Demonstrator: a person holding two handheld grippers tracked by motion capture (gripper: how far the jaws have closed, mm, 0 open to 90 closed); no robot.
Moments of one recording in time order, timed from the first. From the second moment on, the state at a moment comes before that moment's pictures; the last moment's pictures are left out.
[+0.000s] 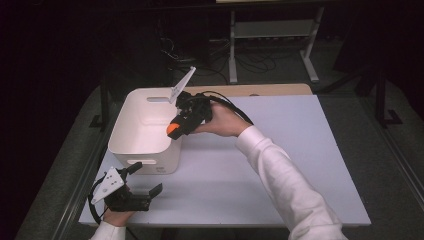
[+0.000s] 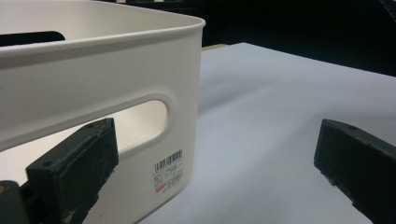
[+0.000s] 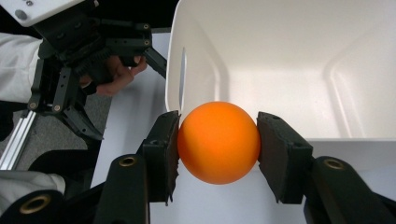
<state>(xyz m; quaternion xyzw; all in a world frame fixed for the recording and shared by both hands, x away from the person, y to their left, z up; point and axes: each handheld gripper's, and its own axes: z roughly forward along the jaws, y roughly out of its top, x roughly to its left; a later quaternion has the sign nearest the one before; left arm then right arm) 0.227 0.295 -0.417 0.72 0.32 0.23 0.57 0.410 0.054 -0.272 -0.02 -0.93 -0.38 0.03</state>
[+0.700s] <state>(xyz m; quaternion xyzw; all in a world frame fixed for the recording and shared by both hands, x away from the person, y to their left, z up) 0.228 0.297 -0.416 0.72 0.32 0.23 0.57 0.419 0.072 -0.263 -0.02 -0.93 -0.37 0.03</state>
